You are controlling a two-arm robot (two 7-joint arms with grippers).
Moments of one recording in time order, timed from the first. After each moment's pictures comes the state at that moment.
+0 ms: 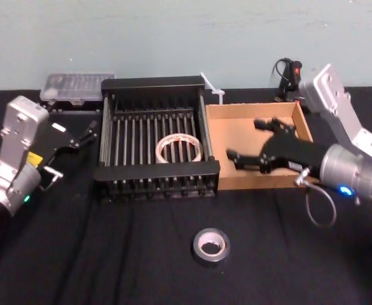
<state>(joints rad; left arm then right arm) -0.20 0.60 0.45 -1.41 -0.25 -0.12 0.03 0.25 0.56 -0.42 -1.66 0.33 0.33 0.47</state>
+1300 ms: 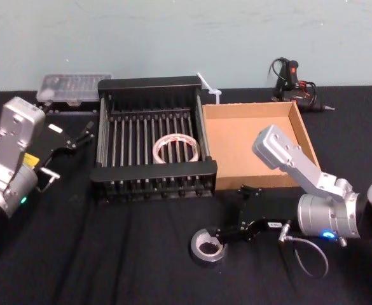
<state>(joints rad) -0.20 0.60 0.45 -1.41 -0.25 -0.12 0.03 0.28 0.64 -0.62 -1.65 0.36 0.44 0.60</state>
